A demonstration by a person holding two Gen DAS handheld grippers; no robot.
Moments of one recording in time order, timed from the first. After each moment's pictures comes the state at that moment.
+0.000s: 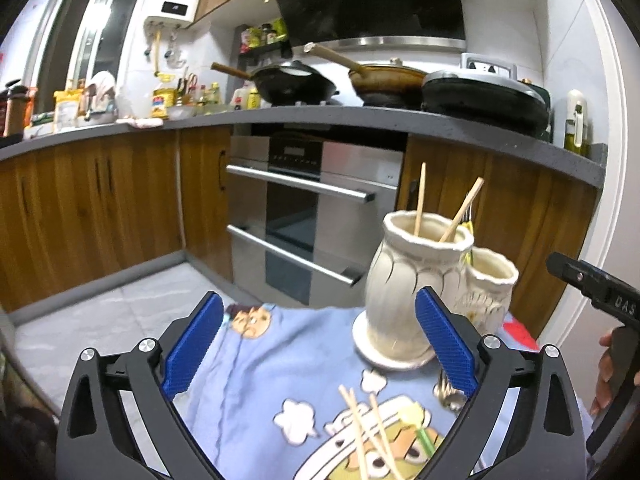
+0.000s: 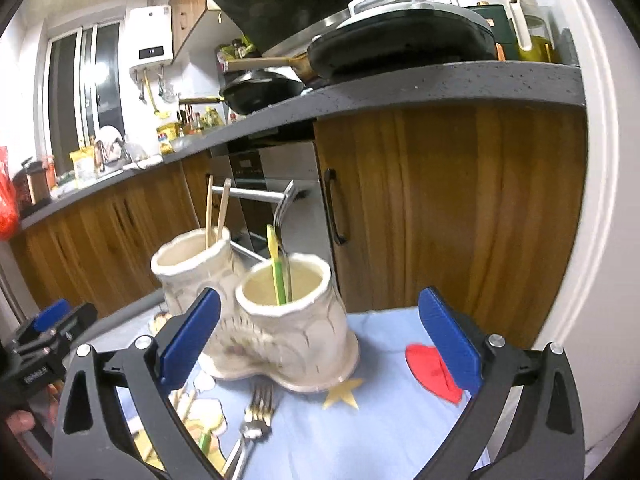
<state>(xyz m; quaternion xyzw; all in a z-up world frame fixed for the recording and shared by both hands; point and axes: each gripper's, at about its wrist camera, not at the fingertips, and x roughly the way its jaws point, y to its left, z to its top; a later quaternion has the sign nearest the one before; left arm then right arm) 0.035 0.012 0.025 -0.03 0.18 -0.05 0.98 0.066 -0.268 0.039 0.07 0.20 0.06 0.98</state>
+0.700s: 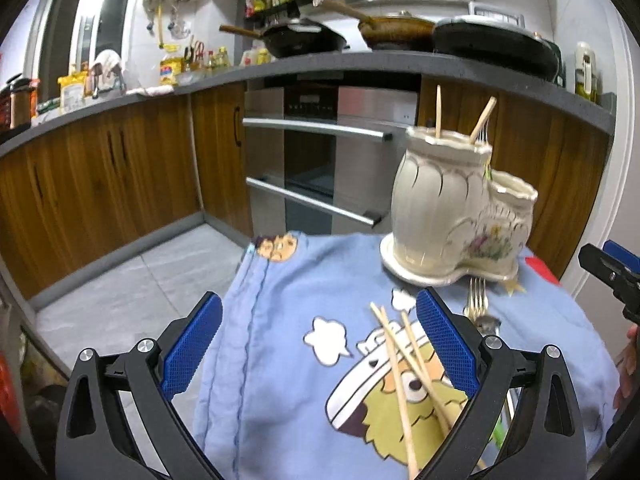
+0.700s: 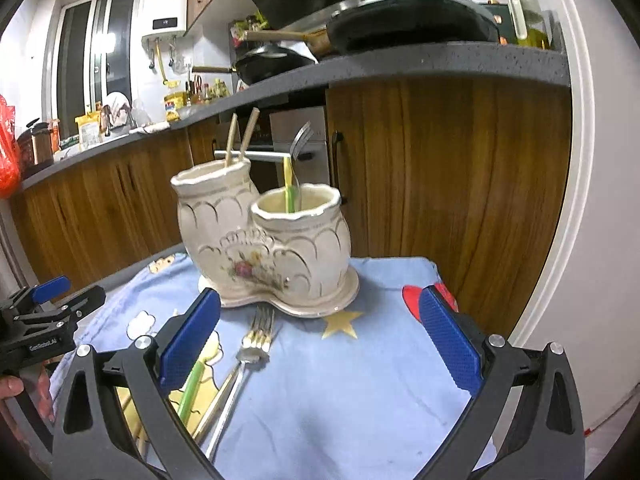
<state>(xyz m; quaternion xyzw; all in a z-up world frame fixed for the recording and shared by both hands) 0.015 0.021 -0.017 0.00 0.26 -0.03 0.97 0.026 -0.257 0.003 0.03 0.23 0.07 0.97</state>
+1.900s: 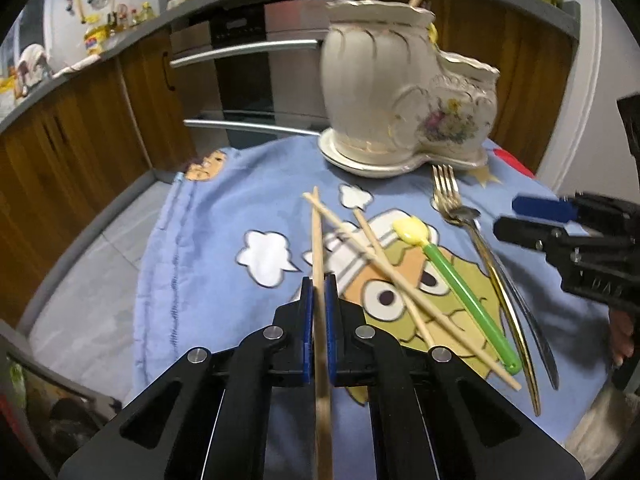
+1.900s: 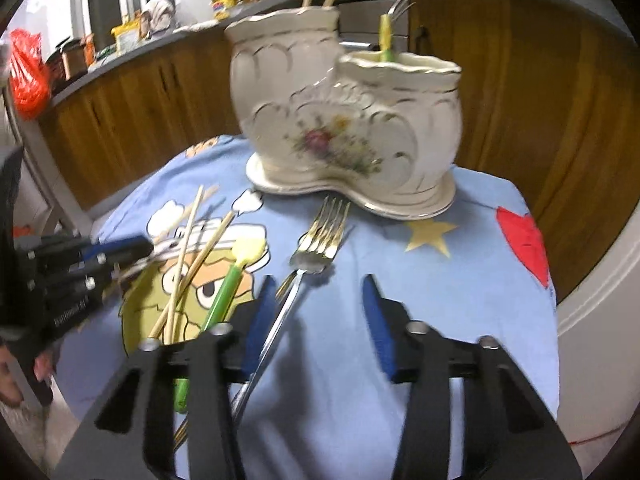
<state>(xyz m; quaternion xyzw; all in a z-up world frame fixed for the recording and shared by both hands) 0.023 -0.004 -0.056 0.07 0.38 -0.12 0.92 0.049 -0.207 -0.048 -0.04 0.39 0.17 0.90</state>
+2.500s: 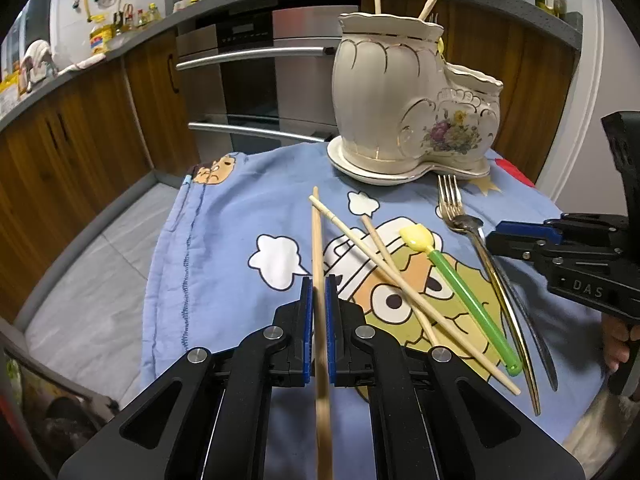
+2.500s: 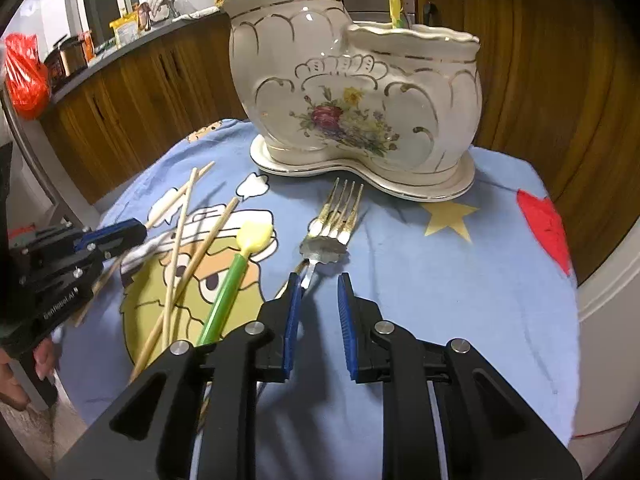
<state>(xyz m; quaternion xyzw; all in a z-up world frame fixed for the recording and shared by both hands) 0.023 0.003 -0.055 0.06 0.37 -0.12 0.92 0.054 -0.205 -0.056 -0.03 0.42 0.17 0.89</state>
